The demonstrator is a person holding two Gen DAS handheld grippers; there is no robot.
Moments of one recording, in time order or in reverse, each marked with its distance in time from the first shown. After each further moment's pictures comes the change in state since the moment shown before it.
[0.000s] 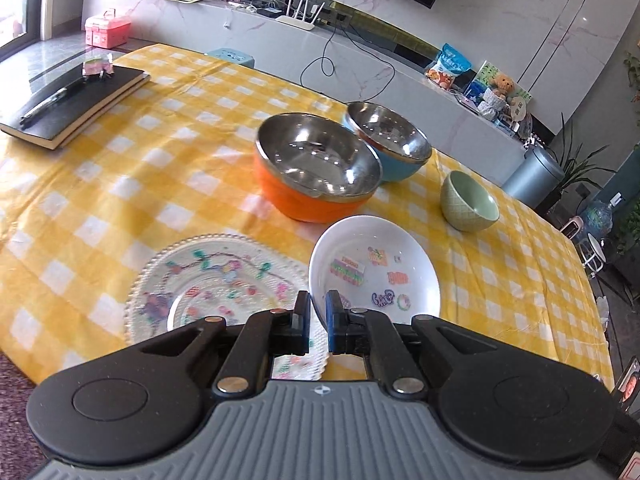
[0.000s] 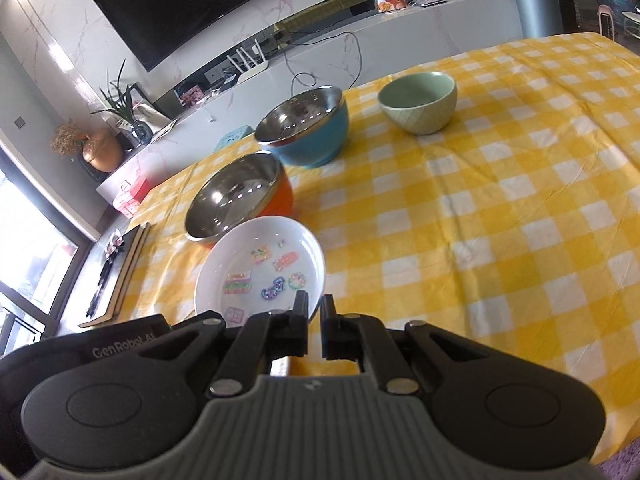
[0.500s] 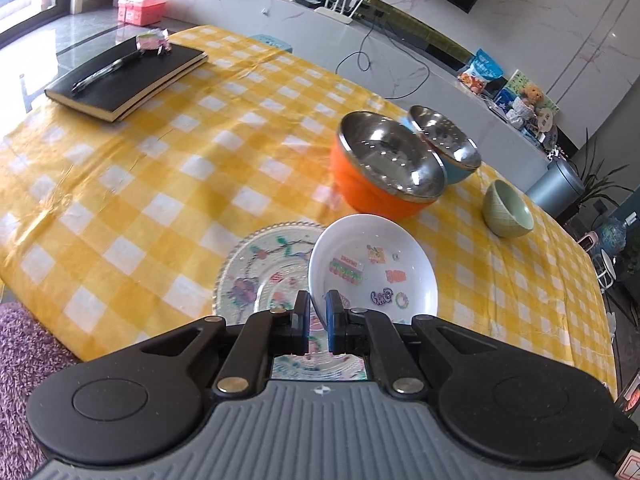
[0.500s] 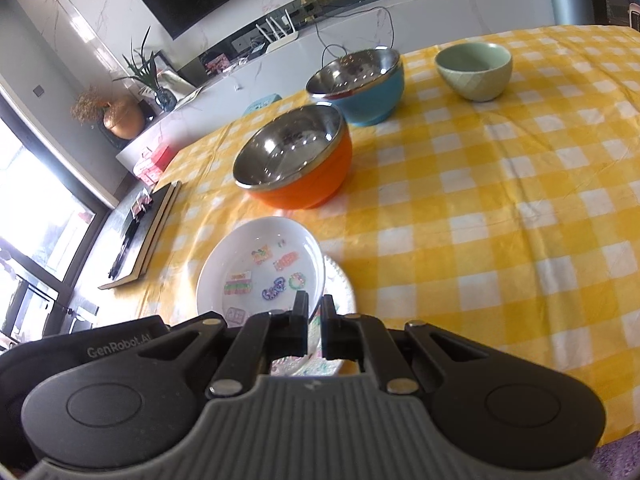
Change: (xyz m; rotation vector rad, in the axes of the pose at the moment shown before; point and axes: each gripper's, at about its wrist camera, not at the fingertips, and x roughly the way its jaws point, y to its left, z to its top) left arm -0.011 0.056 0.002 -0.092 0.037 0.037; right arm 0.016 0.040 -0.025 -0.049 0.086 0.047
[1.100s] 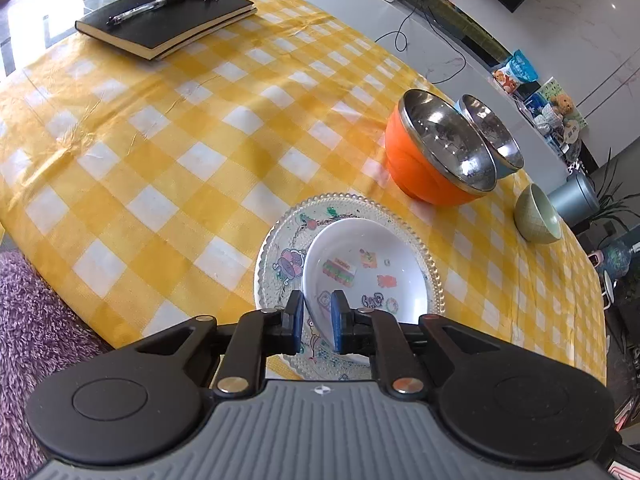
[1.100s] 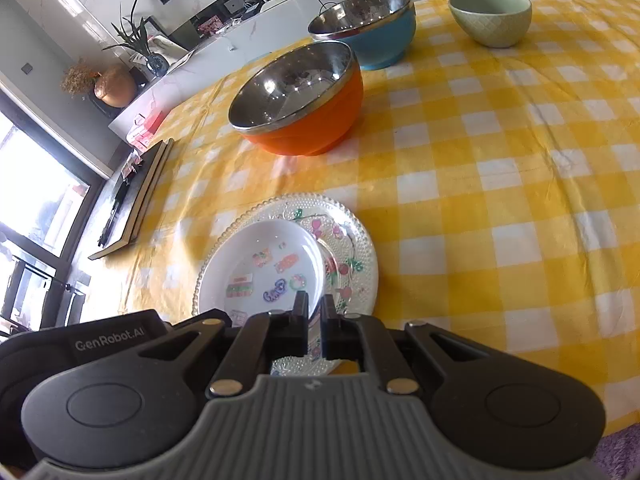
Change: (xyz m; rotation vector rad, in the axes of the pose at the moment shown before) left arm 0.018 0.035 -0.002 -0.131 0.086 0.005; right arm 0.034 0.007 -0.011 0.025 0.115 -0.008
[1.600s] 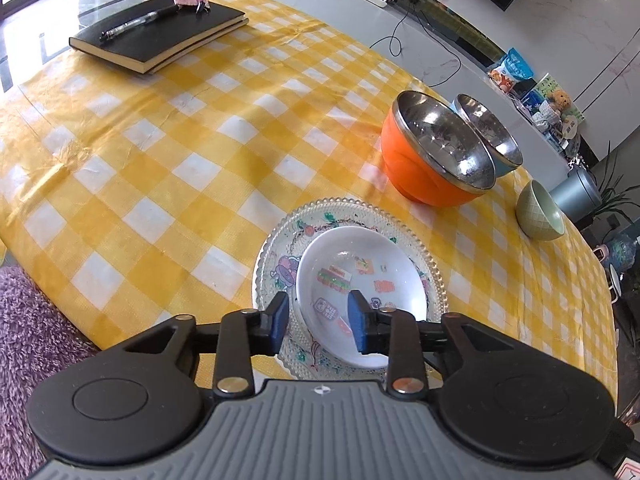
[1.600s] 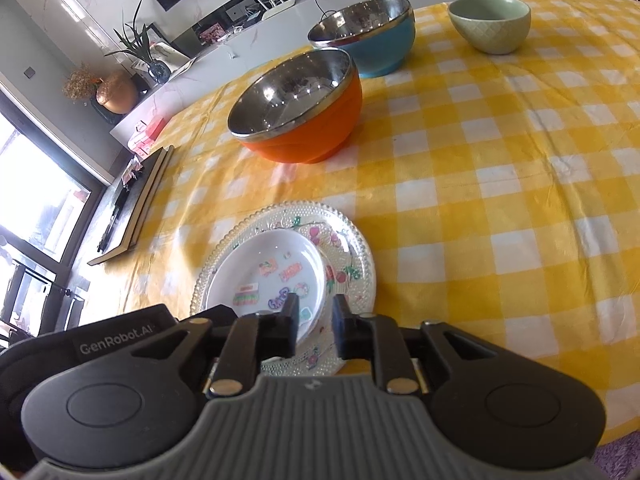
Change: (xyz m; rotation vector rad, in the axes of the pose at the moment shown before) left arm 0.000 -0.006 -0.002 0.050 -0.037 0.020; right arm -0.003 -0.001 -0.001 -0.012 -0.034 0.000
